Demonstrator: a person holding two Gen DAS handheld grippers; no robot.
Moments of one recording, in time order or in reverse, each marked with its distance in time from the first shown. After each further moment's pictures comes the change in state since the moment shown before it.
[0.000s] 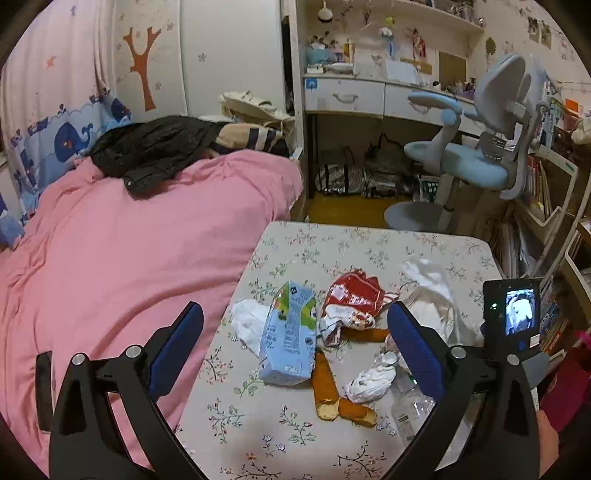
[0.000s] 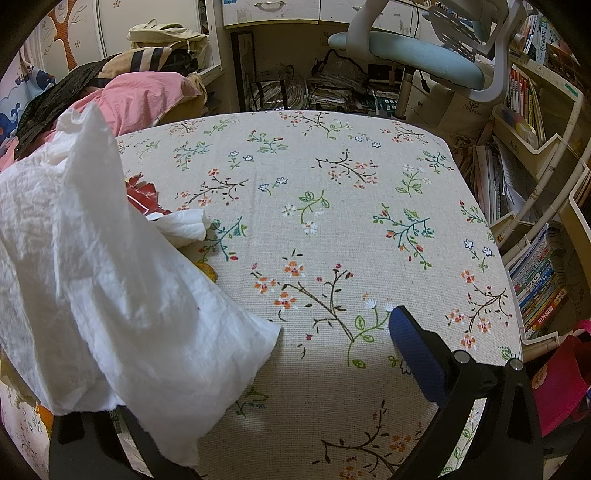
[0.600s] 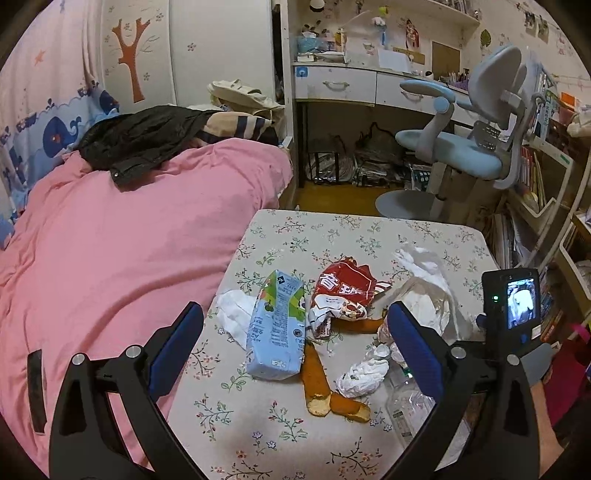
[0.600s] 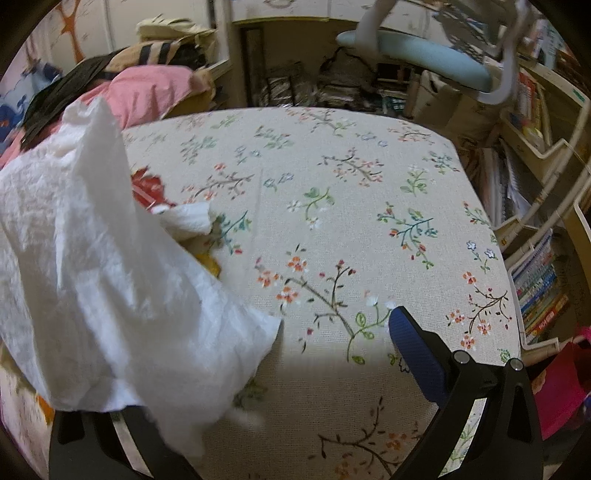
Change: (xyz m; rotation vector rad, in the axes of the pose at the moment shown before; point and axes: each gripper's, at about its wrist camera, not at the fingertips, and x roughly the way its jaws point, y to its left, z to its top) left arm 0.010 -0.009 -0.004 0.027 0.031 -0.031; right arm -0.005 0.001 -0.003 -0.066 0.016 0.022
